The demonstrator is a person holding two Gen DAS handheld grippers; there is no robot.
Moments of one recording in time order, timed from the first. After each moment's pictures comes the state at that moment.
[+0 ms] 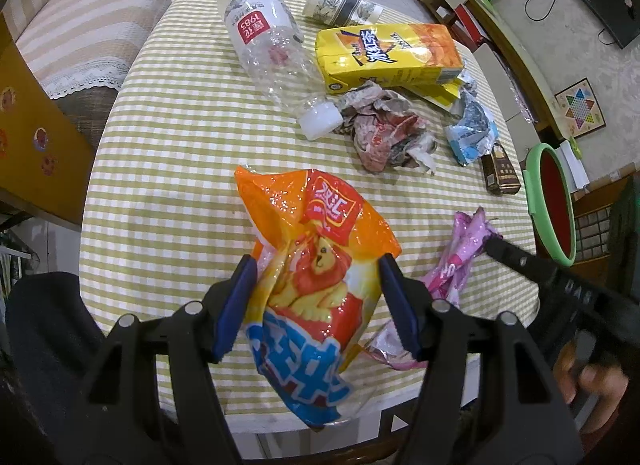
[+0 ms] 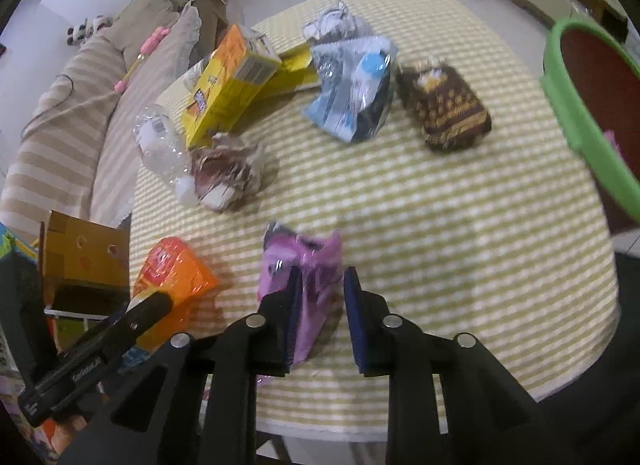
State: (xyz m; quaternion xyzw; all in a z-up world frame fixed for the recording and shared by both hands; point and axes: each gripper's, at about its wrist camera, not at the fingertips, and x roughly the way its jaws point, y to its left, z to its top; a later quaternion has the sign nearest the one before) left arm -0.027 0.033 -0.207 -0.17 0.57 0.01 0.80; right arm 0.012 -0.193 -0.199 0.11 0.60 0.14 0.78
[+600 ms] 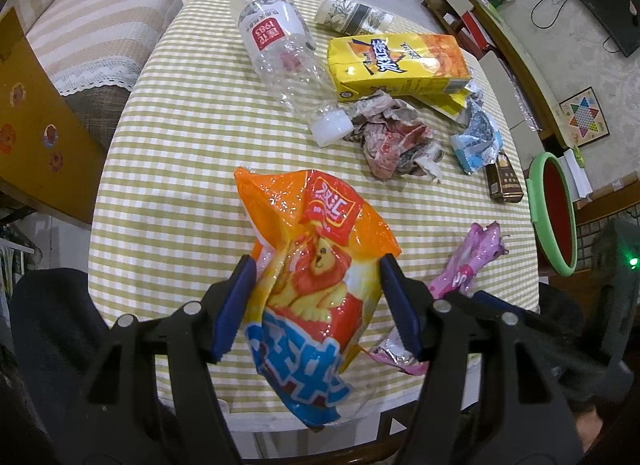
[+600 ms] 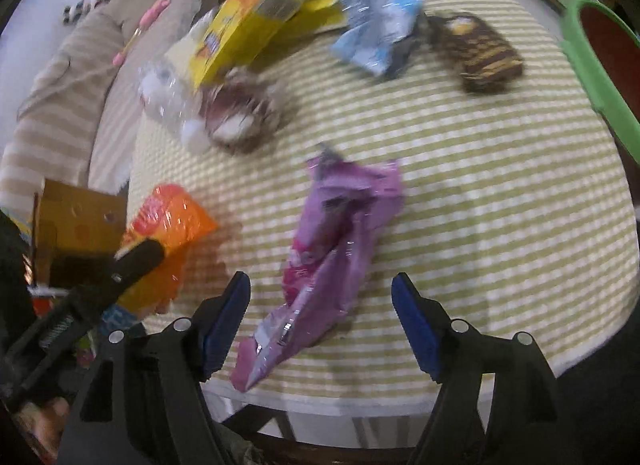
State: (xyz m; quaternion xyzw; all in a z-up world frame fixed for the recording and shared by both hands) left arm -0.029 0.040 -0.204 -0.18 0.56 0.03 0.81; right arm -0.014 -0.148 -0.227 0.08 0.64 0.16 0.75
